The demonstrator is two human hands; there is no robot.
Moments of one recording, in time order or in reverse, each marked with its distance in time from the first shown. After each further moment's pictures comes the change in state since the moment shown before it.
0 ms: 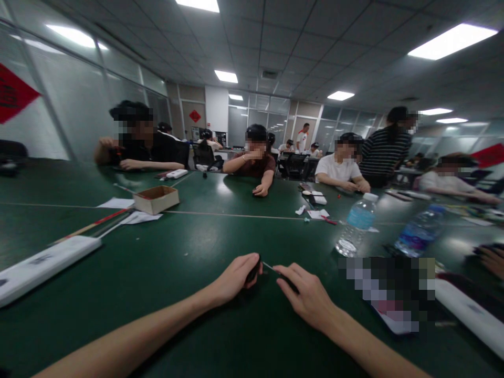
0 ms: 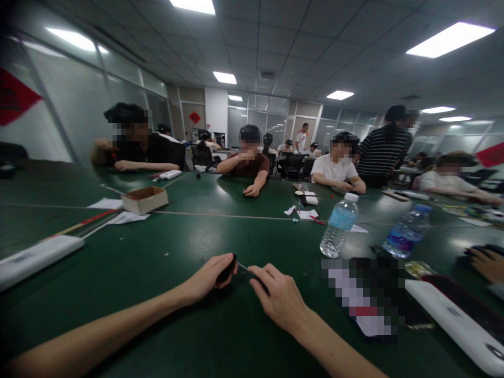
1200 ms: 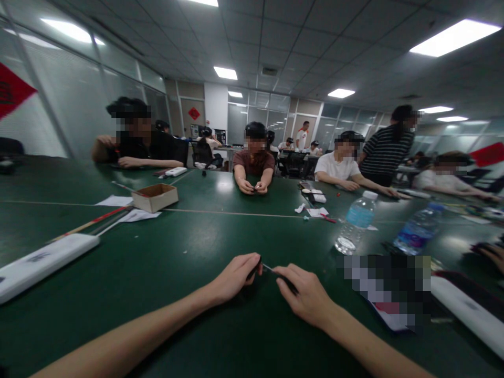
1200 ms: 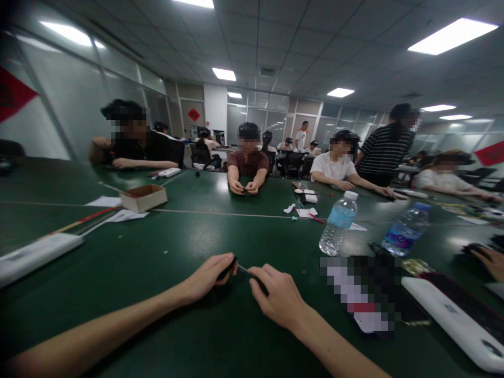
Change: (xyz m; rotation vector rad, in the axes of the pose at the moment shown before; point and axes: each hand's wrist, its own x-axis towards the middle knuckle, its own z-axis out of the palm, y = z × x) left_hand 0.000 0.000 -0.001 0.130 -0.017 0.043; right_hand 0.001 -0.004 -0.005 0.004 -0.044 -0.003
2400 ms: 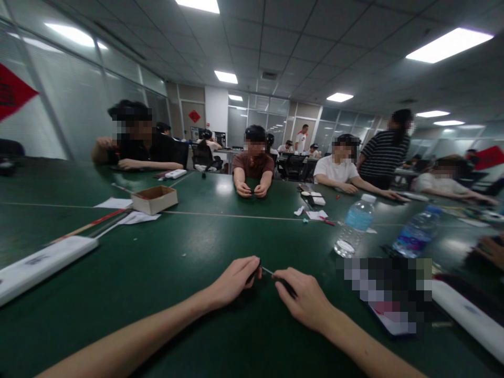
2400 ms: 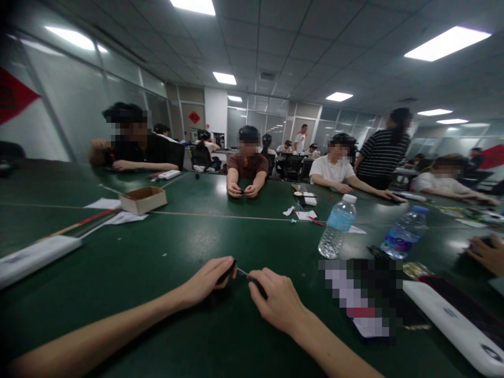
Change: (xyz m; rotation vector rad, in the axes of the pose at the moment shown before) left_hand -0.001 0.001 0.001 -0.008 -0.010 -0.024; right_hand 0.001 0.000 0.002 0.003 0.005 0.003
